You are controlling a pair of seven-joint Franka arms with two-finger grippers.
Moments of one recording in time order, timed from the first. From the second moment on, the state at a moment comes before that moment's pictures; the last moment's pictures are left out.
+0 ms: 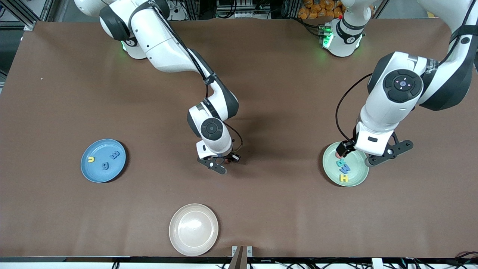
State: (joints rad) left arm 0.34 0.36 -0.75 -1.63 0.44 1.93 -0.89; right arm 0.73 0.97 -0.13 -1.24 0.19 2.25 1.05
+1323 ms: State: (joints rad) left arm 0.37 0.34 -0.79 -1.42 0.30 1.63 -0.59; right arm 0.23 0.62 -0.14 -1.52 0.17 2.05 0.12
